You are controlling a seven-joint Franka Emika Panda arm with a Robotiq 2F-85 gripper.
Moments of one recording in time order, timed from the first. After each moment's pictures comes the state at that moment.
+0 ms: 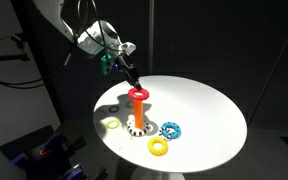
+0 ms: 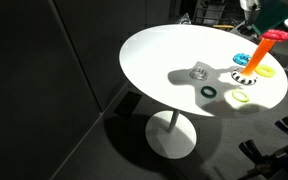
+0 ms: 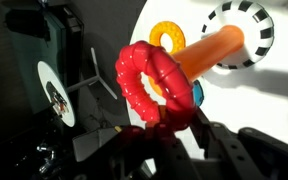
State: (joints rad) arm 0.12 0.22 0.04 -2.11 -0.90 1.95 1.00
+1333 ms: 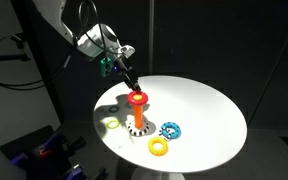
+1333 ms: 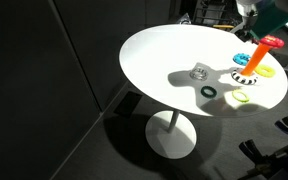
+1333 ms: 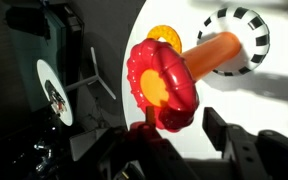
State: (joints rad) arm 0.13 0.23 0.04 -2.12 -0.90 1.96 1.00
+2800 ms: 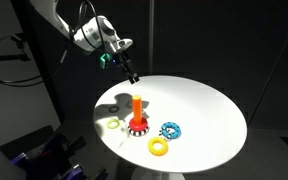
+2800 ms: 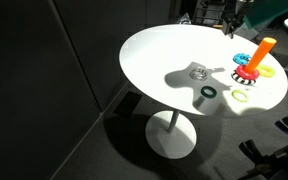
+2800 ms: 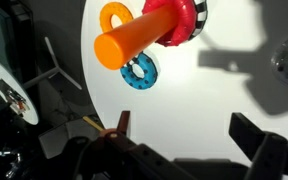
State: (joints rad) arm 0.13 0.18 0.04 -2.12 -0.82 2.15 1.02
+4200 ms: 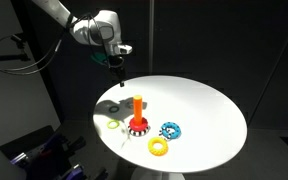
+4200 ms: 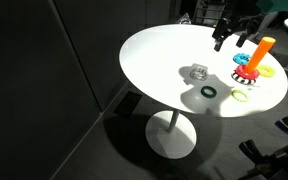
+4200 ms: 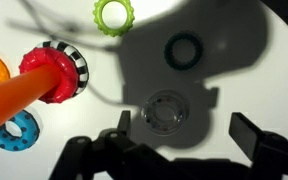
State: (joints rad) arm 0.11 0.13 0.05 -2.20 -0.06 2.32 0.38
